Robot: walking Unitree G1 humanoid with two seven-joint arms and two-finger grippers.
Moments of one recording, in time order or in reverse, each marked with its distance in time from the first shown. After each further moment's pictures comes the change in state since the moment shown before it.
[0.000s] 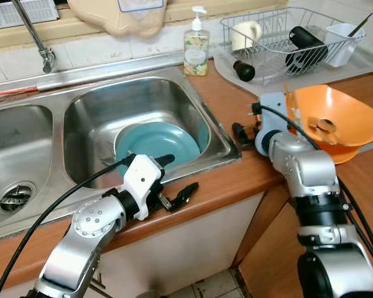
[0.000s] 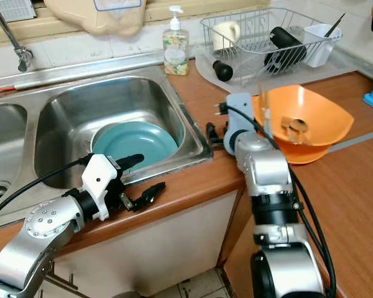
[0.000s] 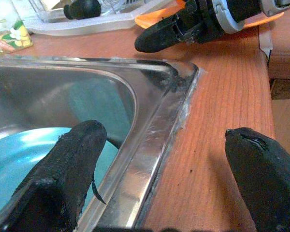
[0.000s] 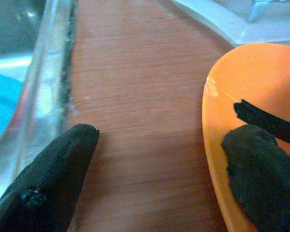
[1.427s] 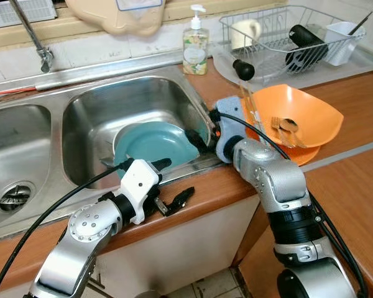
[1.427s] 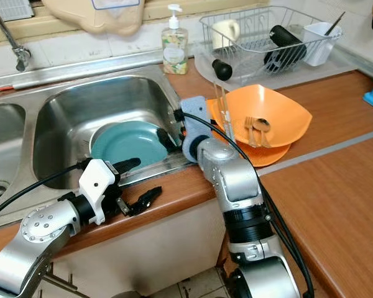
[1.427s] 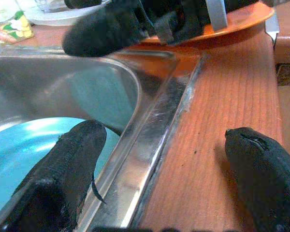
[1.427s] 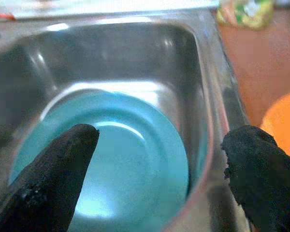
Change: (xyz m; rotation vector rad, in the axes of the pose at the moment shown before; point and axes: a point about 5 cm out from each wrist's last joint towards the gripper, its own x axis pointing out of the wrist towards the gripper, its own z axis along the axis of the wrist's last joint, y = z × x) left arm -0.006 0.000 -0.005 0.024 0.024 0.005; right arm -0.015 0.072 0.012 0.004 -0.135 0.336
